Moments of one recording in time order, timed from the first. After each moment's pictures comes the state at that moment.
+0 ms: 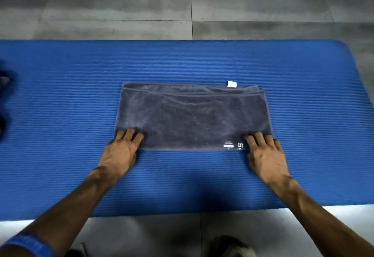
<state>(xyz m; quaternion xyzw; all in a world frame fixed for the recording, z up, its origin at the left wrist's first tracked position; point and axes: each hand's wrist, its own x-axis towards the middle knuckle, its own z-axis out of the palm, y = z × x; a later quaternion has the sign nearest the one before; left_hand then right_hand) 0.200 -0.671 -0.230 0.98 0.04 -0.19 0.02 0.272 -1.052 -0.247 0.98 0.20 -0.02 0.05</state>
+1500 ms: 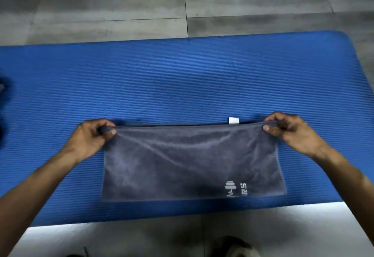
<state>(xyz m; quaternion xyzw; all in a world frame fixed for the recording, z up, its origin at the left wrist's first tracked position) 0.225 -0.601 -0.206 0.91 0.19 -0.12 0.35 0.343 -1.100 -0.200 0.88 0.09 -0.23 -0.40</state>
